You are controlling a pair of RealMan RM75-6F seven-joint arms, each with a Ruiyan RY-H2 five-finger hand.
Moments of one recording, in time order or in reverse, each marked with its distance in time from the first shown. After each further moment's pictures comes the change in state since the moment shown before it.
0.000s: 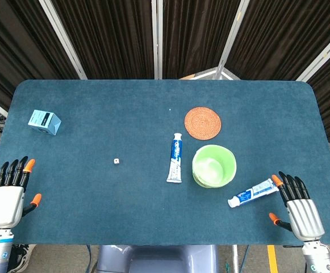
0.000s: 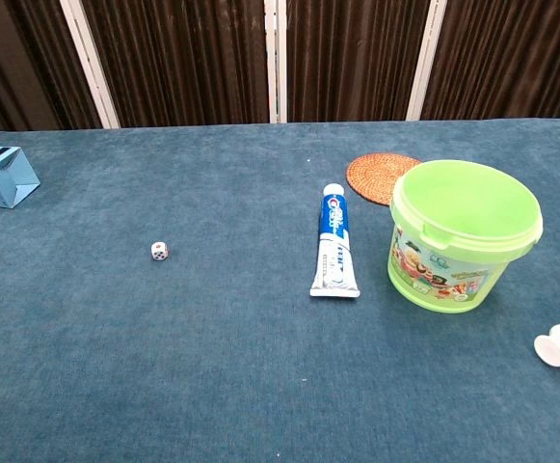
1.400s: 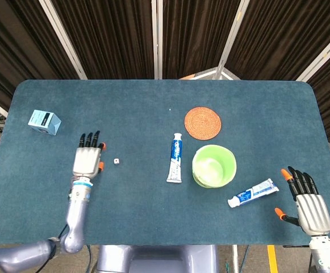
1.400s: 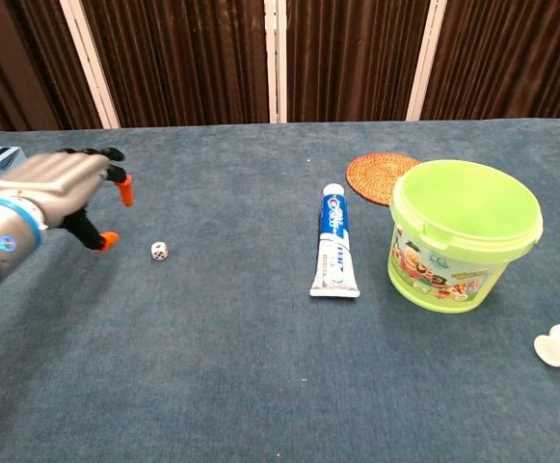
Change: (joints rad) left arm -0.519 -0.540 -0.295 0.321 -0.586 -0.373 0.474; right arm 0.016 0.048 0.032 -0.019 0.066 -0.040 0.095
